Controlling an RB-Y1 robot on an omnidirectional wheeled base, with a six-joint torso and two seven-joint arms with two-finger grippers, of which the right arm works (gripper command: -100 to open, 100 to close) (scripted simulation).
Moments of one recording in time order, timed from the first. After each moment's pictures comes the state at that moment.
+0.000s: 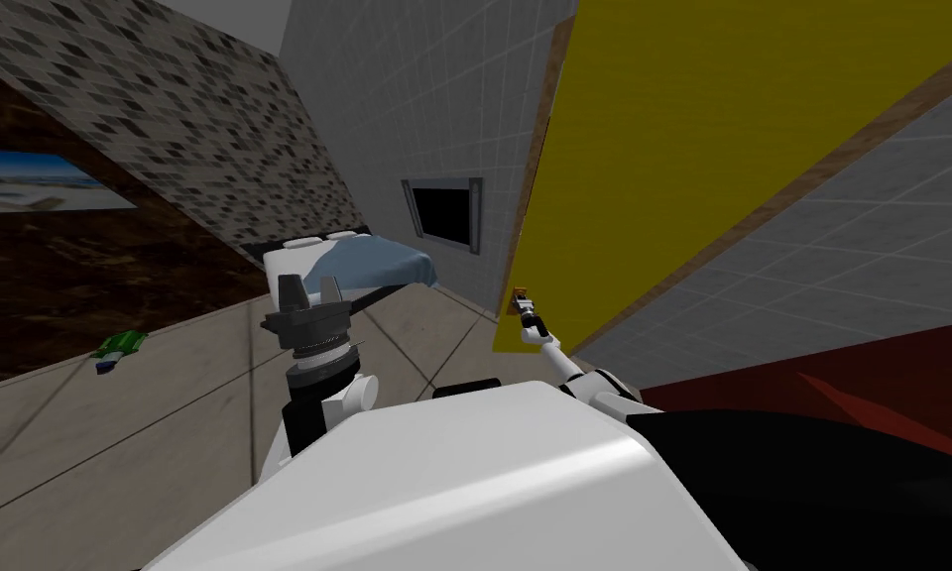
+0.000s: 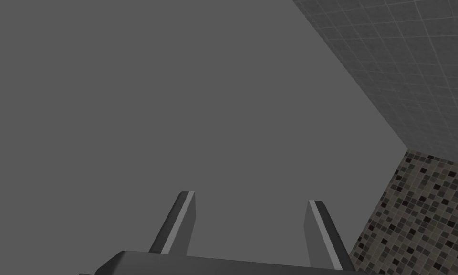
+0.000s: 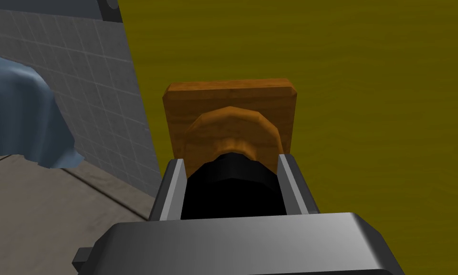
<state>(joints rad) -0.24 -0.39 0.14 -0.91 -0.62 -0.44 -1.42</state>
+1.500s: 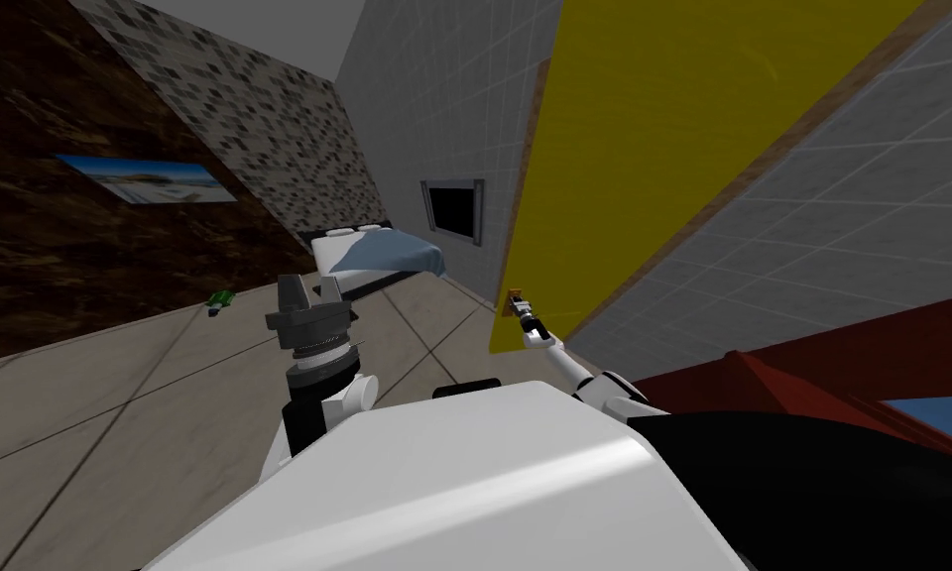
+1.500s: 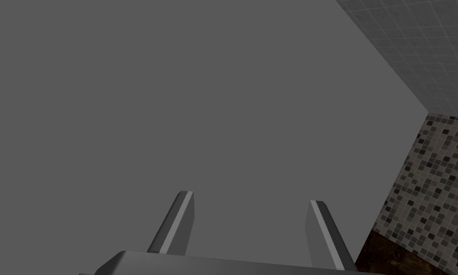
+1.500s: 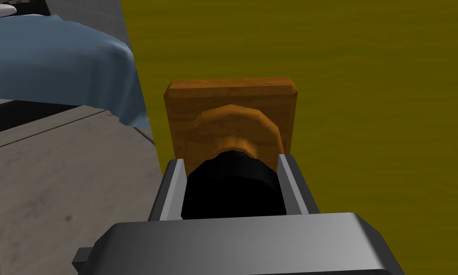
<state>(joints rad) -0.19 -0.47 0.28 -0.99 -0.59 -0.46 -1.55</state>
